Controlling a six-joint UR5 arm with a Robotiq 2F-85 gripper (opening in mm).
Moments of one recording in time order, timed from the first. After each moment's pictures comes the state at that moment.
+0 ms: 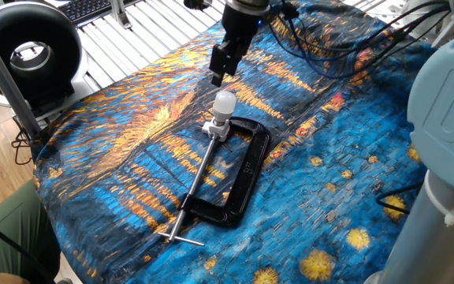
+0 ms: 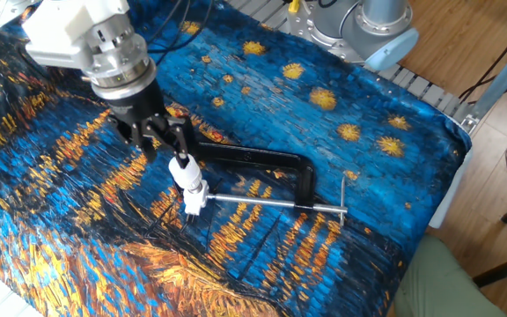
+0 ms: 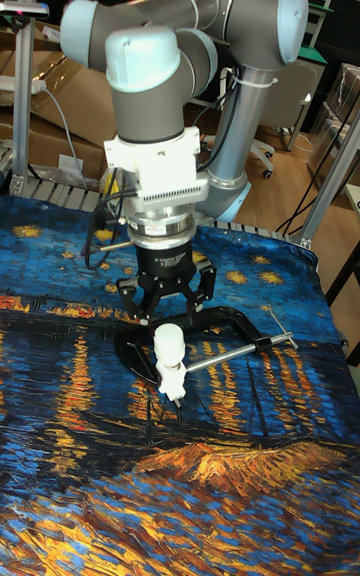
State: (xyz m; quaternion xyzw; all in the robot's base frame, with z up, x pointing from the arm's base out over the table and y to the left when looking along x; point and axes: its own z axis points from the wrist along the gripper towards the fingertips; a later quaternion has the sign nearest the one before) arm 0.592 0.018 0.139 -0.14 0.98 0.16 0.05
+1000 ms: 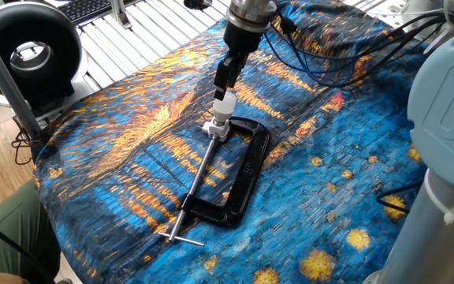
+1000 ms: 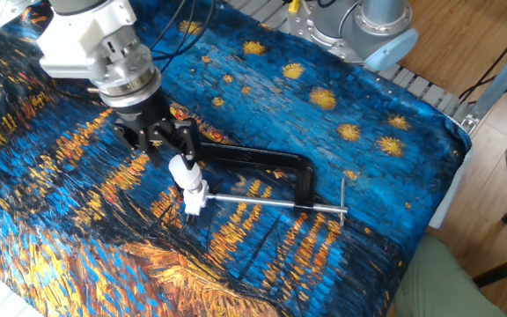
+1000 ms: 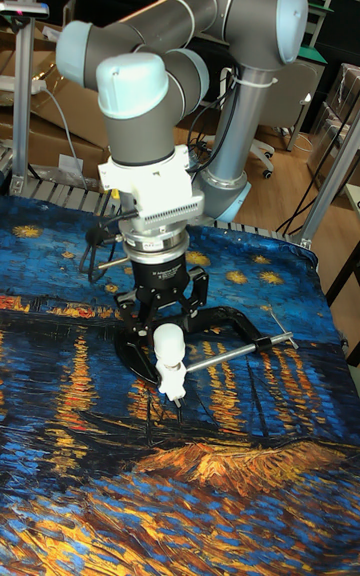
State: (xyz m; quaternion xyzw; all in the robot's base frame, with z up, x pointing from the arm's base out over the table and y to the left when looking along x) arm 0.576 0.016 0.113 -0.22 0.96 0.16 0.05
